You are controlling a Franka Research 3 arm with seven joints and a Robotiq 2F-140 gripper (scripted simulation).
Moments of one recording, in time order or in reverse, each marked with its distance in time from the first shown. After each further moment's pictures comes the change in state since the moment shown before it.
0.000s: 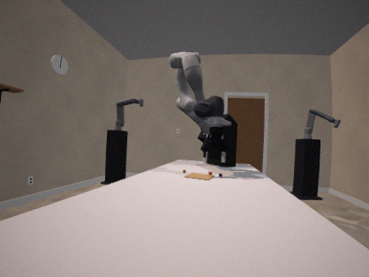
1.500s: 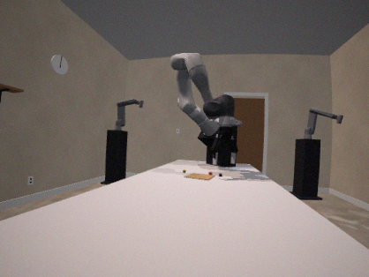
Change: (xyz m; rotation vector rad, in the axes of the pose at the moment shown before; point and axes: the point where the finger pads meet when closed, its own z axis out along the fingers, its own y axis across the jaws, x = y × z) arm 0.061 -0.019 0.000 -0.003 -0.002 0.008
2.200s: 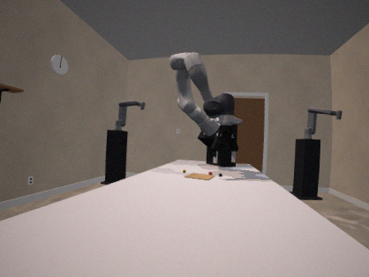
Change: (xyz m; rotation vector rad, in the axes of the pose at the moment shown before) arm 0.001 -0.002 -0.008 0.005 0.004 0.002
